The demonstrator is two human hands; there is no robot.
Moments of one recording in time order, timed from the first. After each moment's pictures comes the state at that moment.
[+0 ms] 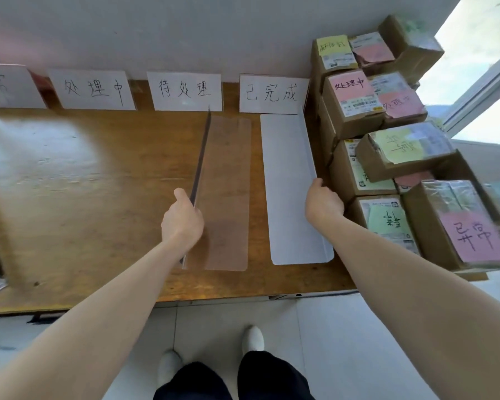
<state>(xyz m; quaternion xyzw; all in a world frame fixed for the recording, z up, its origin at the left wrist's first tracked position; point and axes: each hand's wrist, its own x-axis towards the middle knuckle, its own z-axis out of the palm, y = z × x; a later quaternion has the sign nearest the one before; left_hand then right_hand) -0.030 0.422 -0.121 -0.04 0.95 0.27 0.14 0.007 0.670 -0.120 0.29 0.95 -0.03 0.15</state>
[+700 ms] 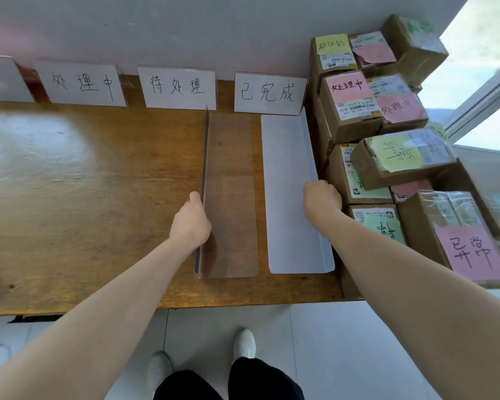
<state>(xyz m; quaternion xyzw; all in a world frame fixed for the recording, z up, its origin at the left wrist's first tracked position) -0.037 0.460 -0.133 0.00 0.95 0.25 0.20 -0.009 0.696 -0.117 0.20 0.97 0.06 0.16</state>
